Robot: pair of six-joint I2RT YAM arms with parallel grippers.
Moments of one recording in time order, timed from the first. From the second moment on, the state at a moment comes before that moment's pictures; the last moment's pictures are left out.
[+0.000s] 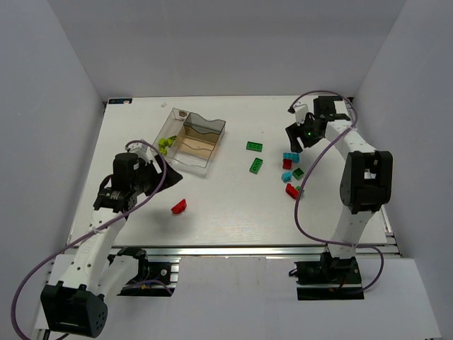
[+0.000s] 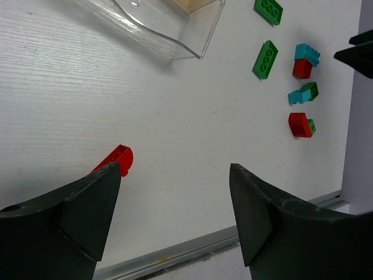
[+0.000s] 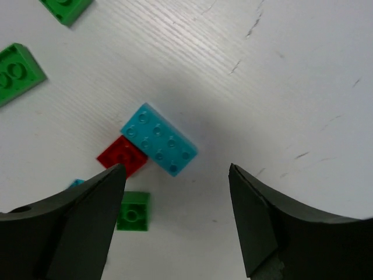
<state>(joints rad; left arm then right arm) -0.14 0.89 0.74 -0.49 0.28 -0.56 0.09 1.89 1.47 -0.59 -0.31 -0.47</state>
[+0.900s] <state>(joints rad) -0.14 0.90 0.73 -0.52 0.31 -0.60 0.06 2.22 1.76 -0.95 -0.50 -1.21</state>
